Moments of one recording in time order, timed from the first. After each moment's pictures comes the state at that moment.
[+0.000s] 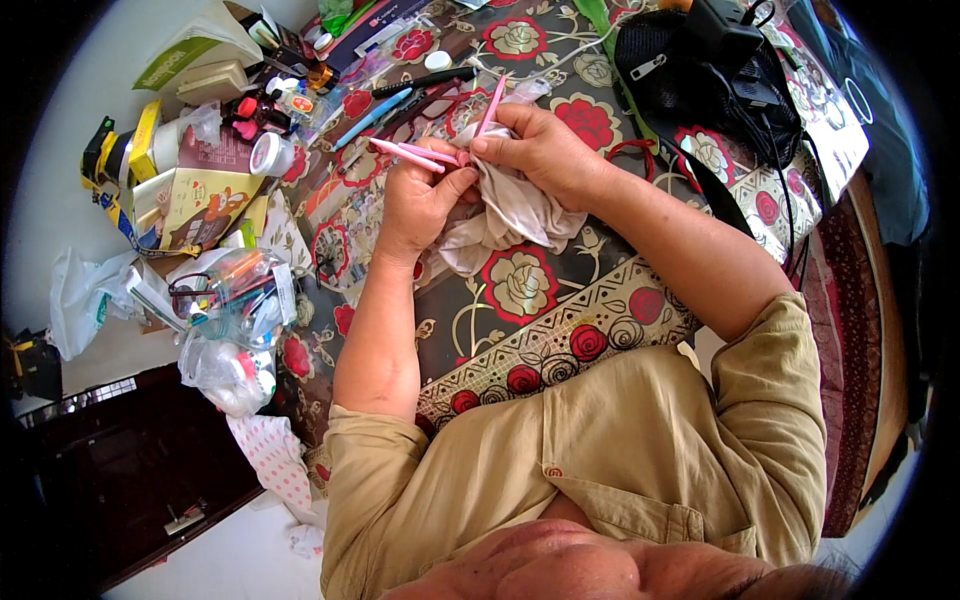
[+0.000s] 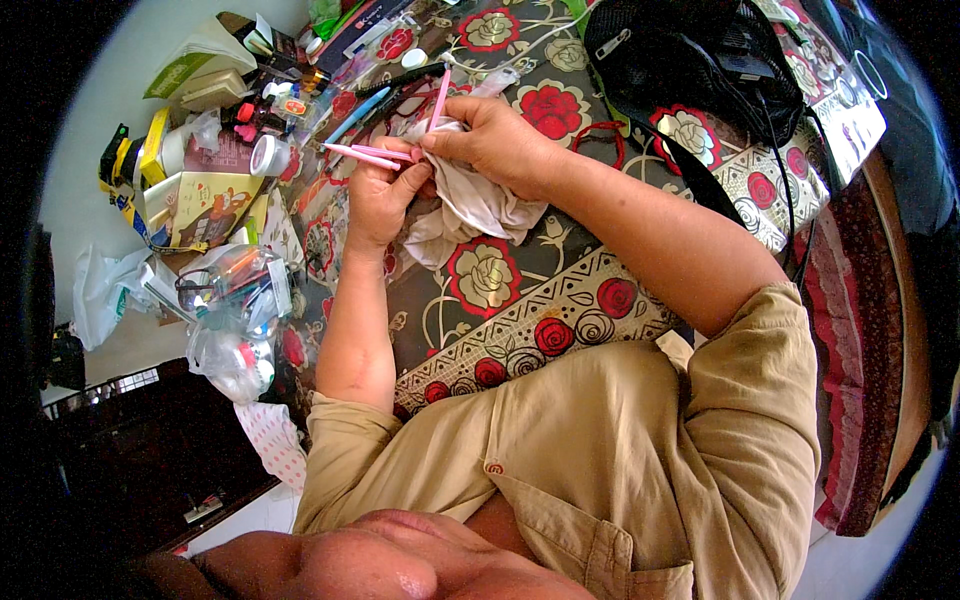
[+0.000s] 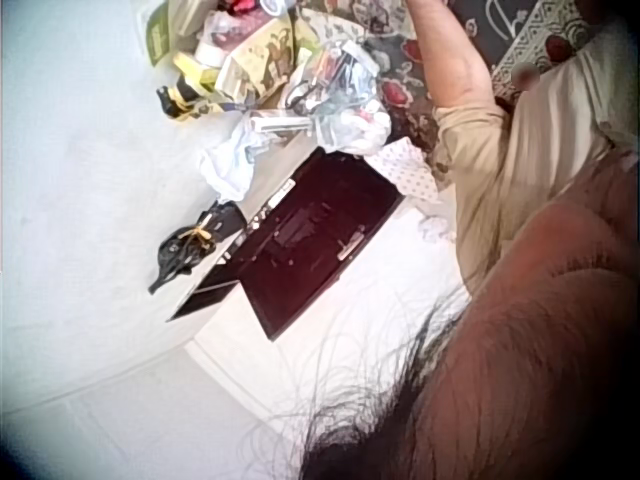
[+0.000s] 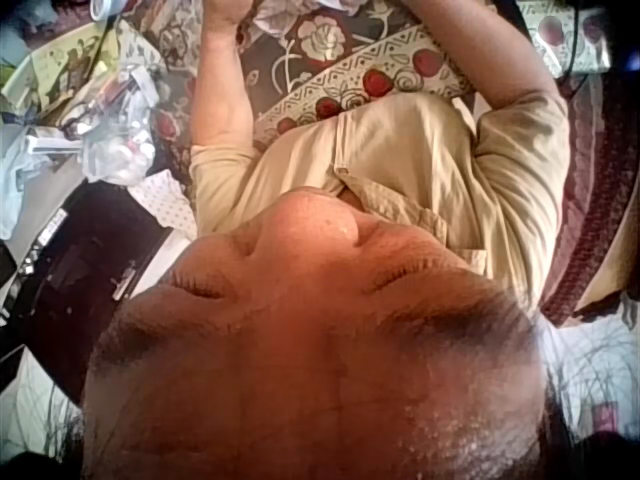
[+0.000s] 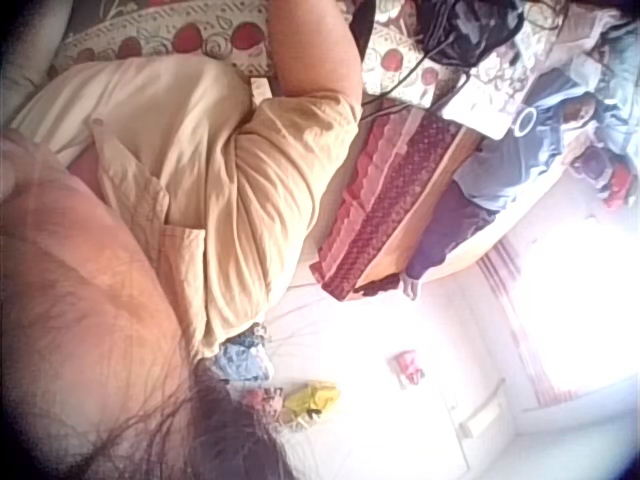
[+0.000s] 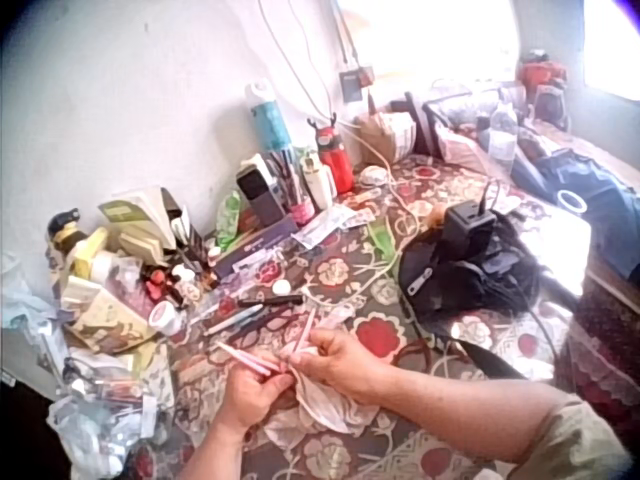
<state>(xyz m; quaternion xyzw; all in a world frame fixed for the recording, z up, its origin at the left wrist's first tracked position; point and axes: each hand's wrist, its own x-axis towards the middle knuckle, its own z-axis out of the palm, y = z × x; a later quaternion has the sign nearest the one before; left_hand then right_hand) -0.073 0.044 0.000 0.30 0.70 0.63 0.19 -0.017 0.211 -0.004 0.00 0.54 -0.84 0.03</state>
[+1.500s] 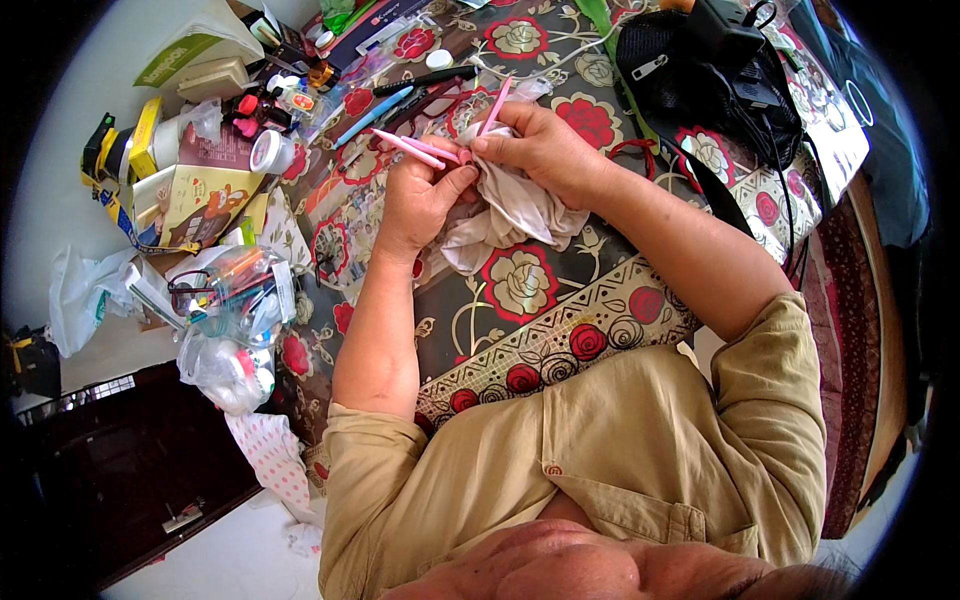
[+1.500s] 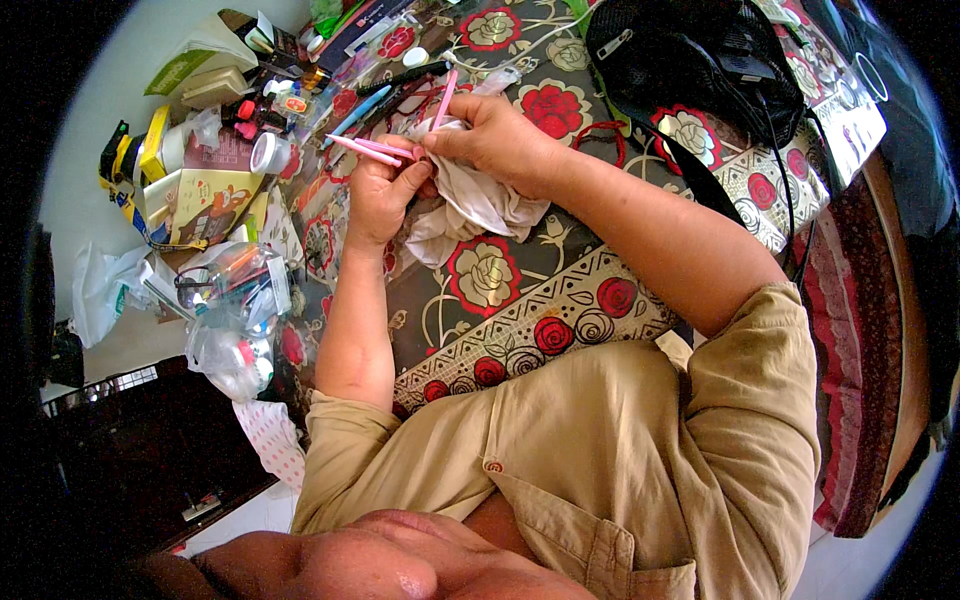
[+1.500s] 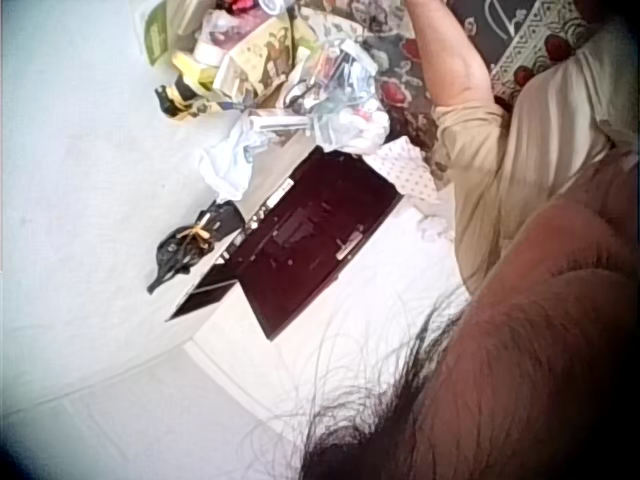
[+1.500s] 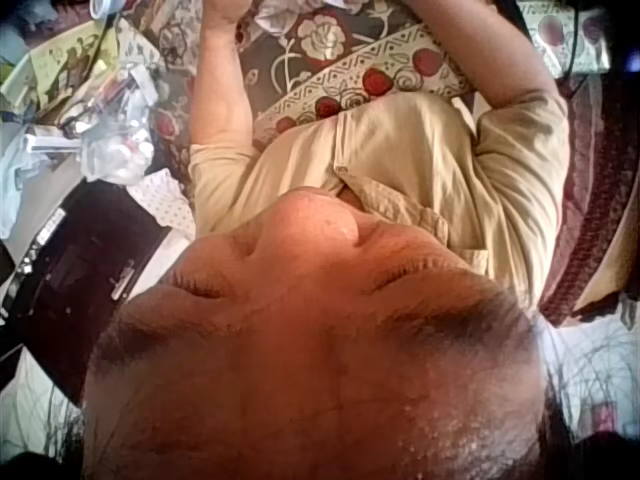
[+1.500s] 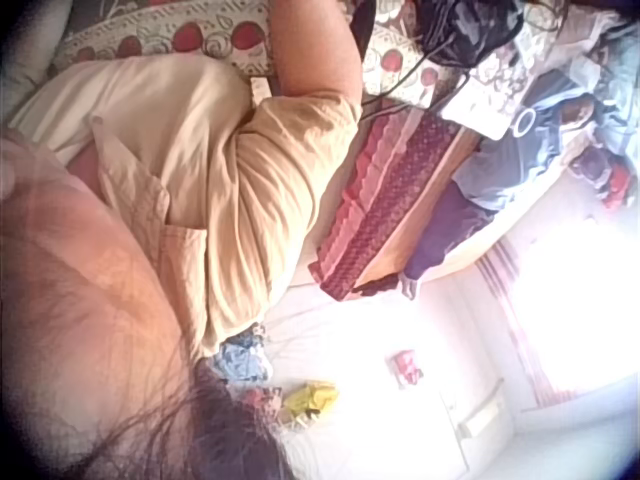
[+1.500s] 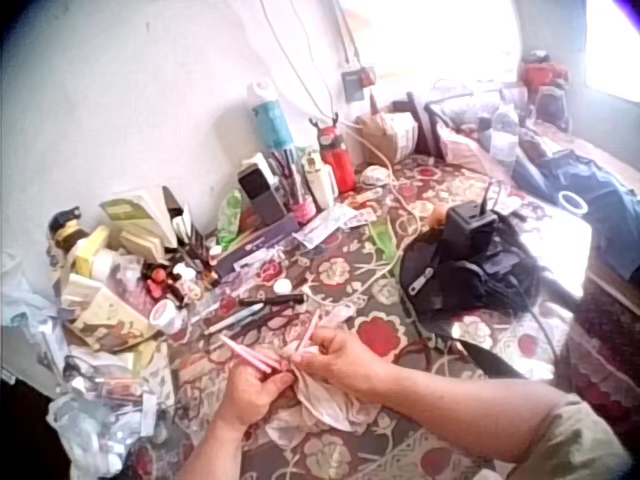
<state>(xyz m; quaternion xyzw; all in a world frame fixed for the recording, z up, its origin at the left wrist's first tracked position) -0.074 0.043 -0.001 0.29 0.69 0.63 0.20 -0.017 0.214 -0.004 -0.02 0.56 -0.82 0.04</state>
